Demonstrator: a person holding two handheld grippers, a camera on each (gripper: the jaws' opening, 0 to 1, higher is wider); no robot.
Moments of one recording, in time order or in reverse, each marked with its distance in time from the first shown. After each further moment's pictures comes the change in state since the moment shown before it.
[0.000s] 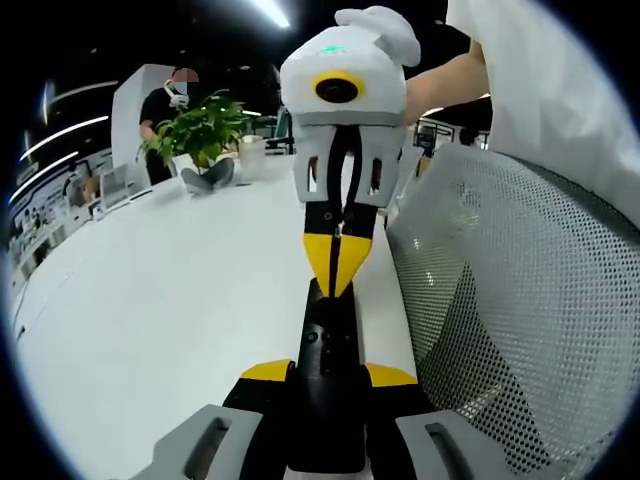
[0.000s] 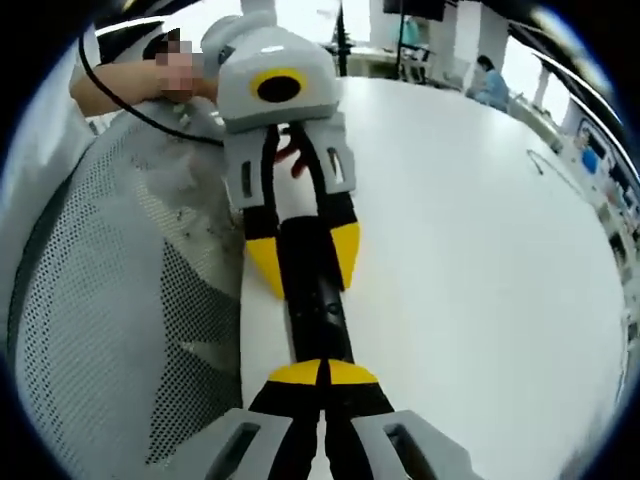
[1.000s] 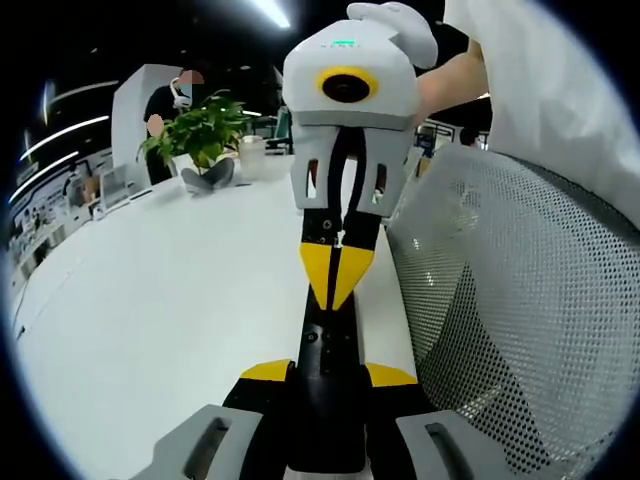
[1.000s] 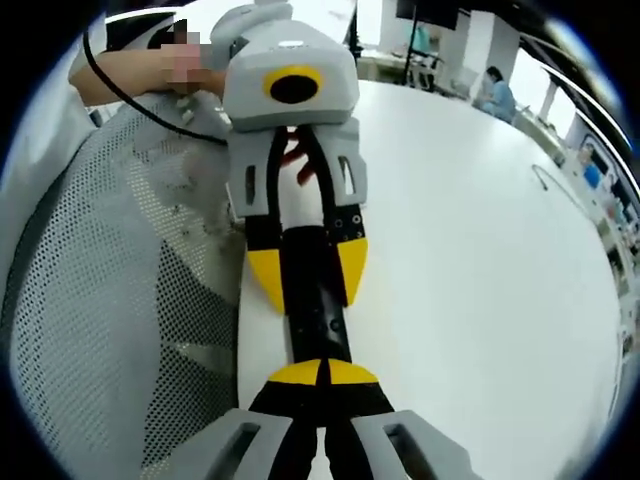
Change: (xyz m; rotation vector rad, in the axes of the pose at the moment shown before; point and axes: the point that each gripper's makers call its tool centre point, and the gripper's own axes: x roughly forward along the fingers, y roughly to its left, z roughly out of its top) left arm 0.000 0.000 0.000 0.000 0.000 0.000; right arm 0.007 -0.001 0.010 0.020 -0.030 -0.002
